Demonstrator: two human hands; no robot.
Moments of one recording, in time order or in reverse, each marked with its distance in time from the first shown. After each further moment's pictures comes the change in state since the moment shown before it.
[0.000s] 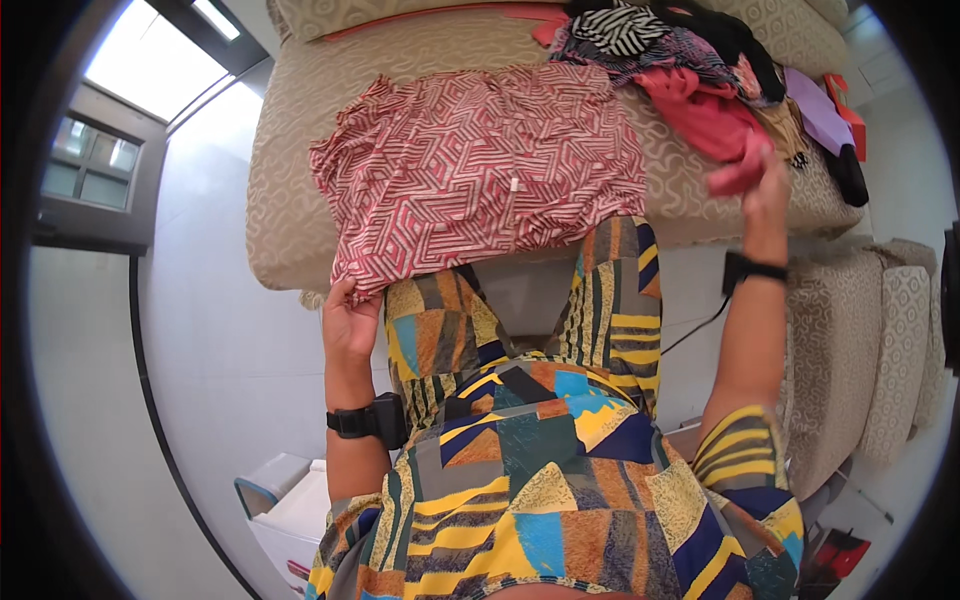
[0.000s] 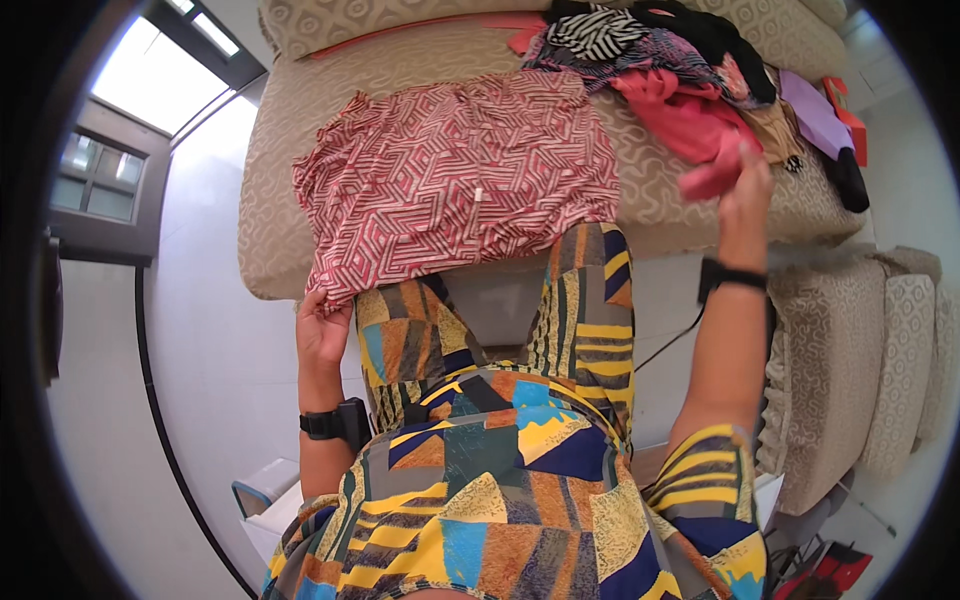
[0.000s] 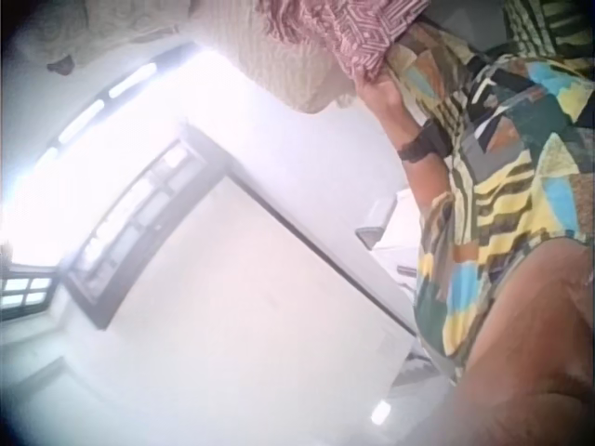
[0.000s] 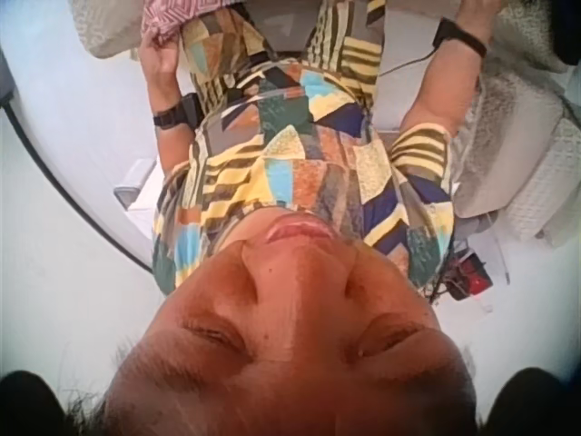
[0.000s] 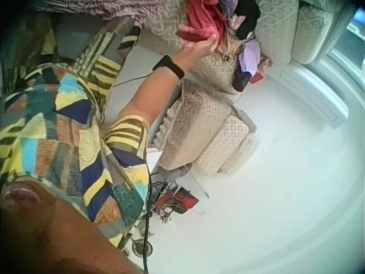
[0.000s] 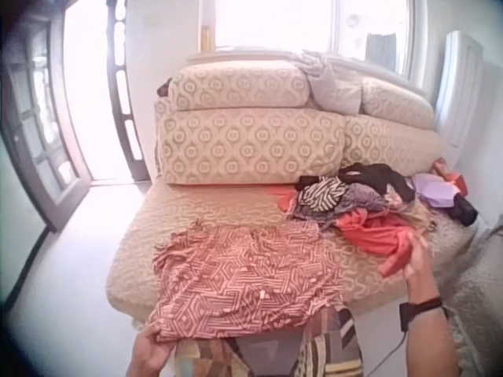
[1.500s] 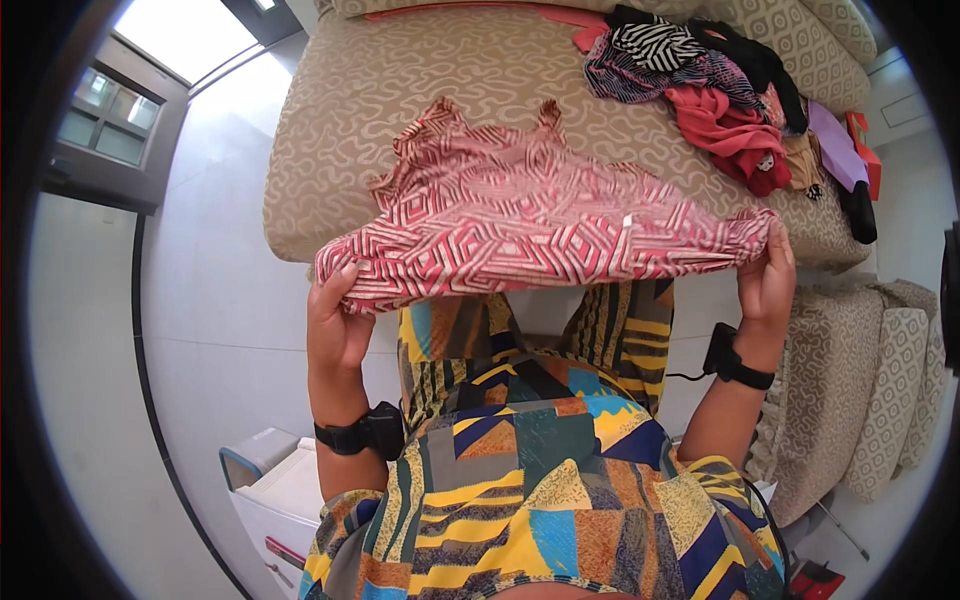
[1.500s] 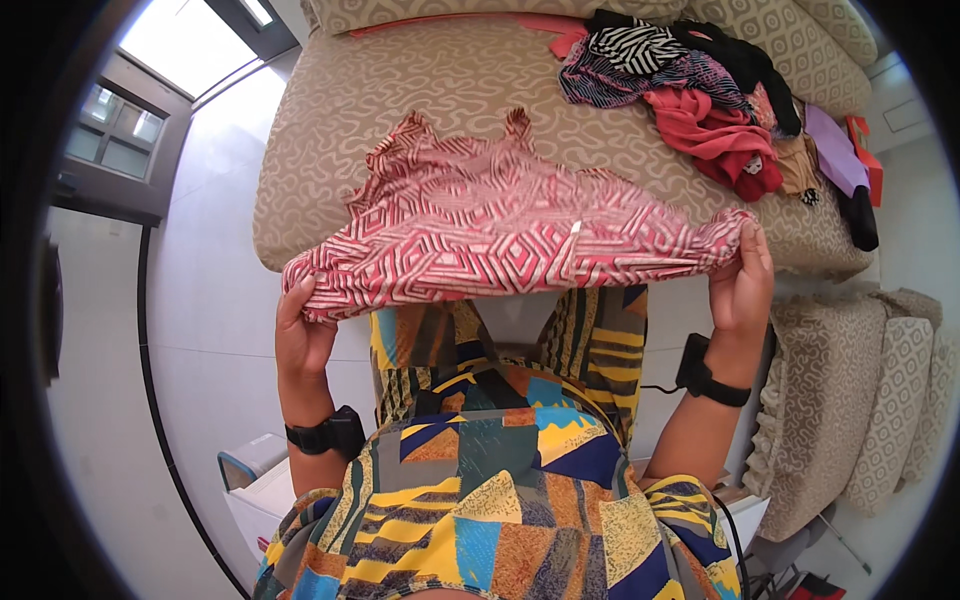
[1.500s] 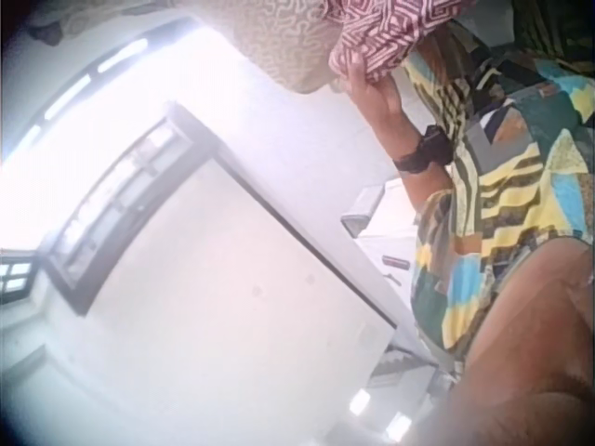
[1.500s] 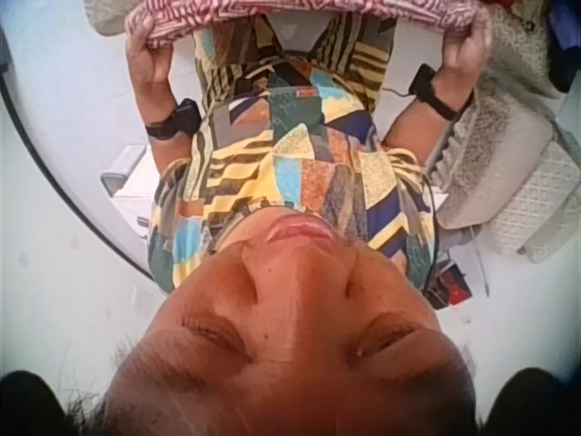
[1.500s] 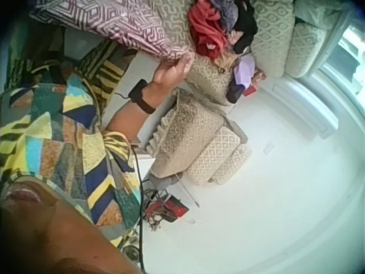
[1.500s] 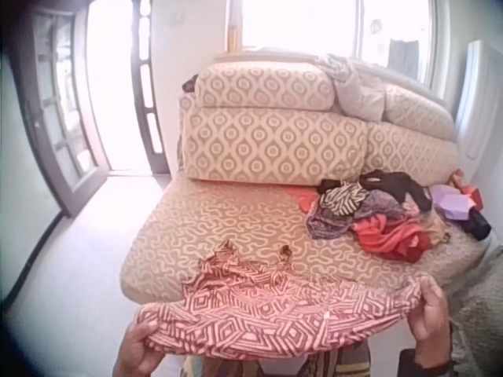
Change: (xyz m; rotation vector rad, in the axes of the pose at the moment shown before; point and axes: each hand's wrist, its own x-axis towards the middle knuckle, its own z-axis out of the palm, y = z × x) left_hand -0.090 0.040 0.053 0.198 -0.225 0.133; right_hand -0.174 -0.045 0.052 0.073 -0.297 0.278
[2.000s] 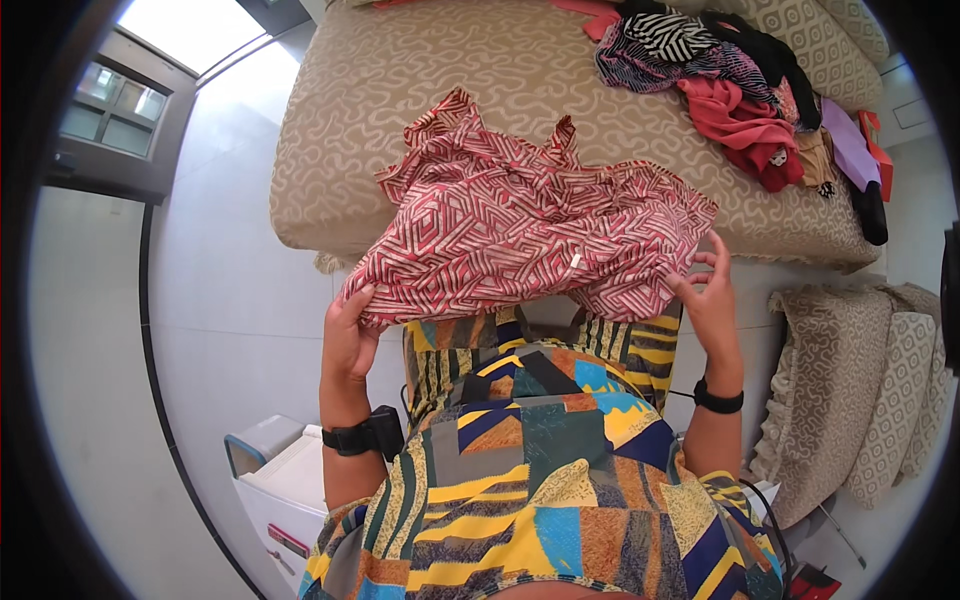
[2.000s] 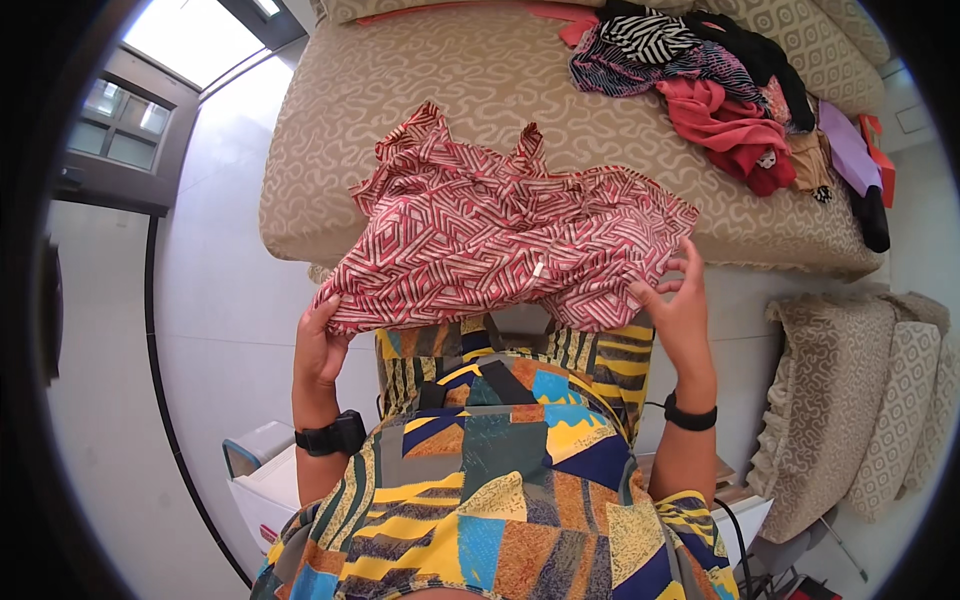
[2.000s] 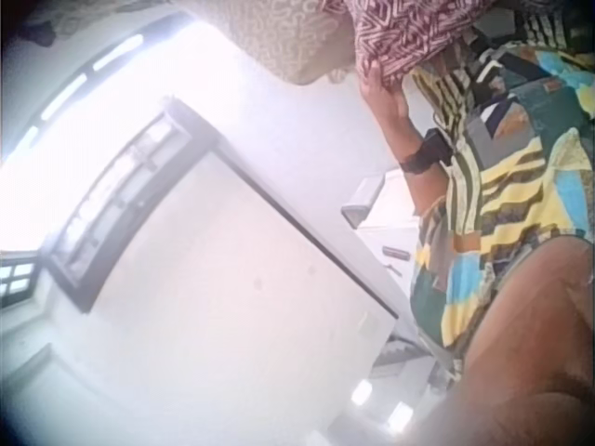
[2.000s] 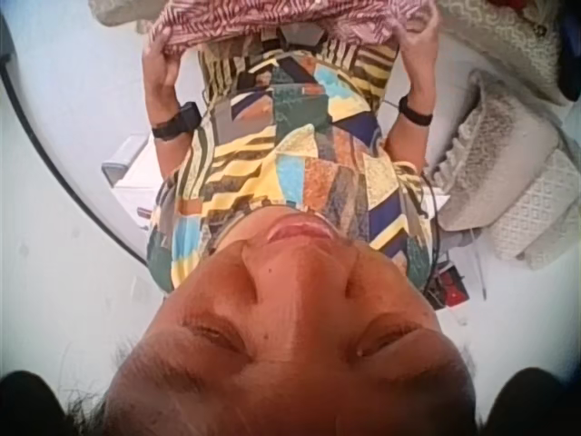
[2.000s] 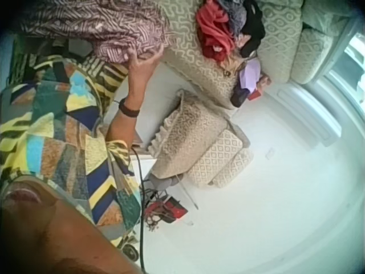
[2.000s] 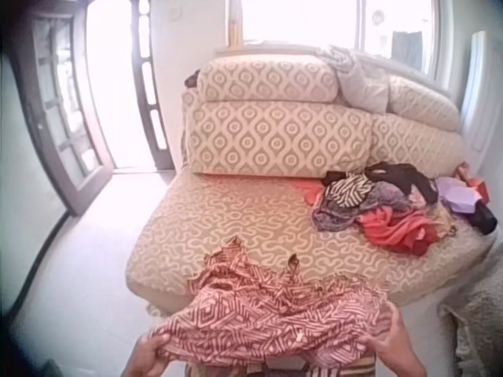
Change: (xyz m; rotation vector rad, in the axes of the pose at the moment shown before) left_hand -0.019 -0.022 -0.048 0.216 0.141 -0.163; right_hand -0.058 0.057 0.010 -1.094 -0.088 0.058
